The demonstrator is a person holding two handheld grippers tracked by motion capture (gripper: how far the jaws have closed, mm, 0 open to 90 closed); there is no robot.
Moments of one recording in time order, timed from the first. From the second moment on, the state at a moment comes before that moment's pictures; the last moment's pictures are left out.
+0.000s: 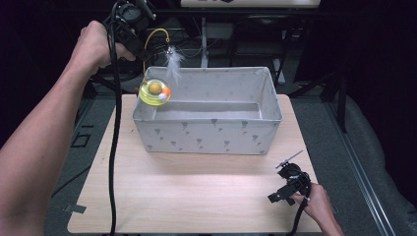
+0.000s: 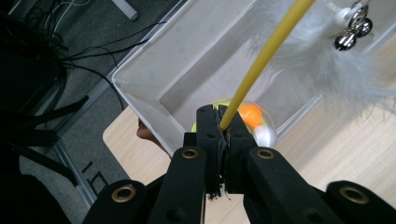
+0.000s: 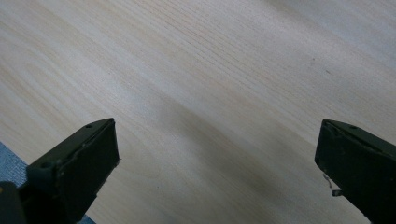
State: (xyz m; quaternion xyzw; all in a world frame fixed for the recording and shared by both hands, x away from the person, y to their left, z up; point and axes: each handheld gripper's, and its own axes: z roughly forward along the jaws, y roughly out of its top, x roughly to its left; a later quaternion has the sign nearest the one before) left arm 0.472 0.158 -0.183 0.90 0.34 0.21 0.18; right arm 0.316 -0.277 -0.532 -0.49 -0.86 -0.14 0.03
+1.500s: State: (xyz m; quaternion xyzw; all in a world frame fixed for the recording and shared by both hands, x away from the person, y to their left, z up) left arm 0.508 0.161 -0.310 0.90 0.36 0.17 0.16; right arm 0.314 -0.275 -0.533 -0.48 -0.87 -0.13 0.03
